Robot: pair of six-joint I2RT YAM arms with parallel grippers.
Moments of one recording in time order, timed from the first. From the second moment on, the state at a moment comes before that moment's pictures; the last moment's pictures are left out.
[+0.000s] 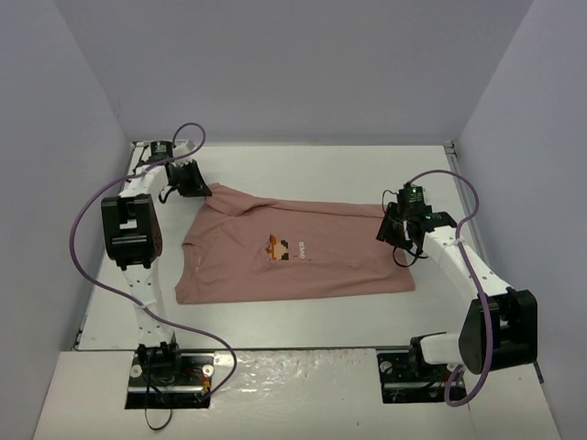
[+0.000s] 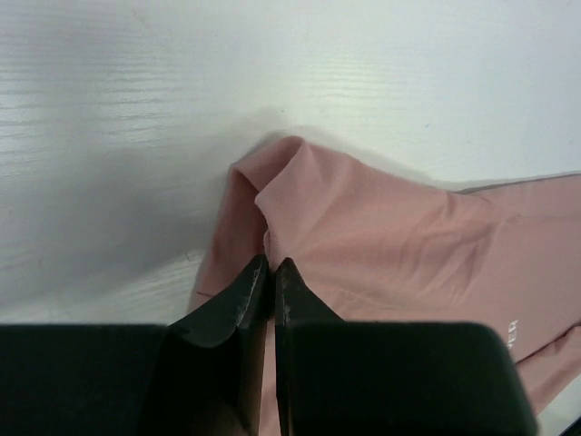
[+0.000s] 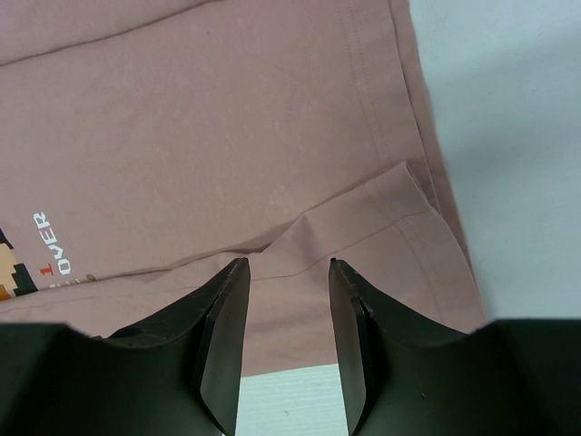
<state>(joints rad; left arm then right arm) 0.11 2.23 1.77 -0.55 0.55 -0.17 0.16 1.32 0.90 -0.57 0.06 0.50</state>
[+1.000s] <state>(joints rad) 0.07 1.85 1.55 -0.63 0.53 -0.48 0.06 1.87 1.30 -0.54 0.21 0.52</state>
